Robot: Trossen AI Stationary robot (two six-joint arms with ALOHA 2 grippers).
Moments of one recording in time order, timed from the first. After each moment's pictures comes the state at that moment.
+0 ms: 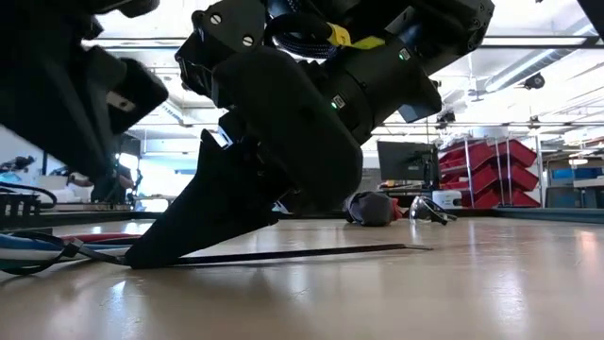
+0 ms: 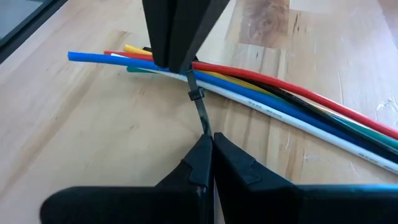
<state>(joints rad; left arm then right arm) -0.68 1.67 0.95 -0.20 -0.31 -0.51 0.33 2.37 1.41 0.22 0.00 0.05</state>
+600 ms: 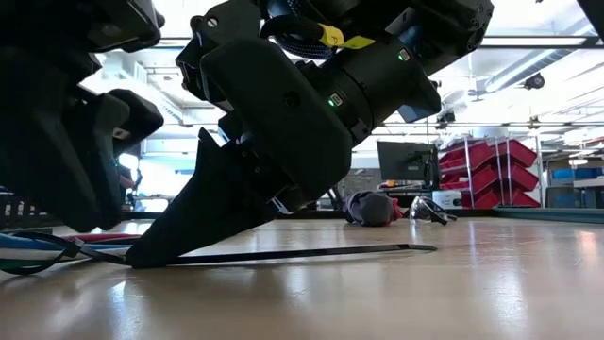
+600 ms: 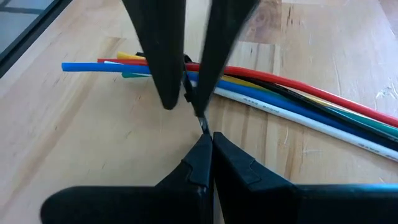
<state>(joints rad) -0.69 1.76 0.95 -0.18 -0.35 -0.56 0.33 2.37 1.40 0.23 0.00 0.12</state>
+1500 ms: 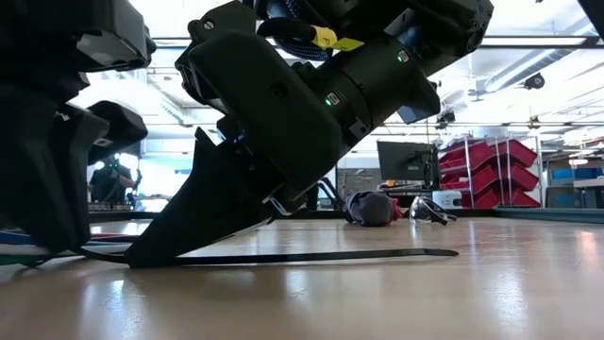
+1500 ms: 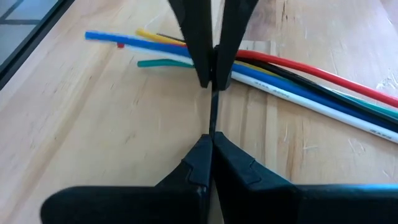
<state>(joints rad) -0.69 1.74 0.96 -0.33 -0.30 -0.62 0.33 2.41 1.41 0.22 0.00 0.18</state>
